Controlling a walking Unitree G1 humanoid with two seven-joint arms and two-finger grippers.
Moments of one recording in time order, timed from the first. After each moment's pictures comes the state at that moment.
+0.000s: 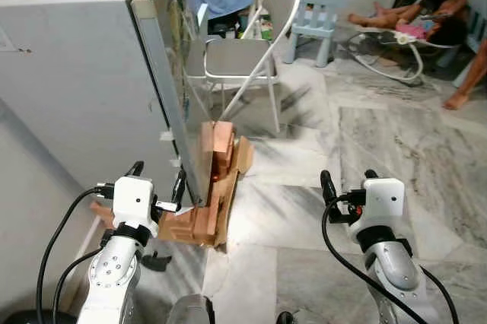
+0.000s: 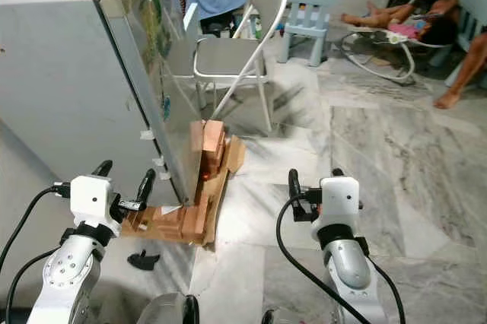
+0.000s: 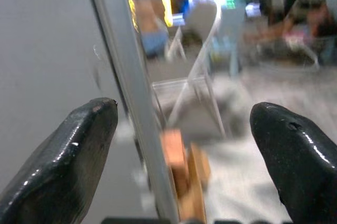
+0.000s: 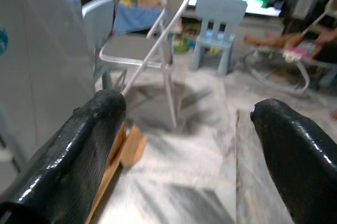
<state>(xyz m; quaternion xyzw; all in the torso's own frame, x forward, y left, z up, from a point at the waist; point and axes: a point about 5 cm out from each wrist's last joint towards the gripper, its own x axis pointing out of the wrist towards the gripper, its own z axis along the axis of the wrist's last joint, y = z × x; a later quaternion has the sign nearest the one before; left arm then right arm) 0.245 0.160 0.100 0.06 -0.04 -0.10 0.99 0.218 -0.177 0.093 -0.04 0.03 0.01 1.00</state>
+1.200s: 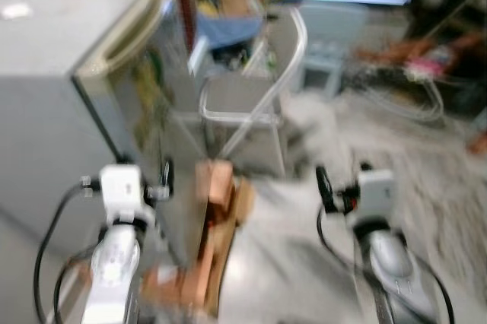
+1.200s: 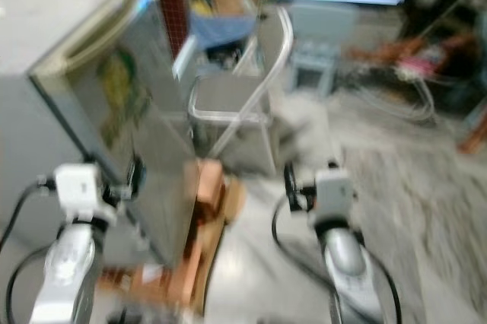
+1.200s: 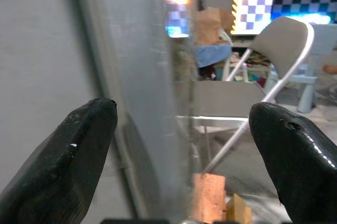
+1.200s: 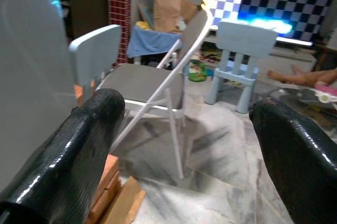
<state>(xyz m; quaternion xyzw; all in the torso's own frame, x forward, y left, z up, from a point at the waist) 0.239 0.177 0.102 0.03 -0.02 0.02 1.00 0.233 -0.166 0.095 -0.04 0.01 0.04 1.00</state>
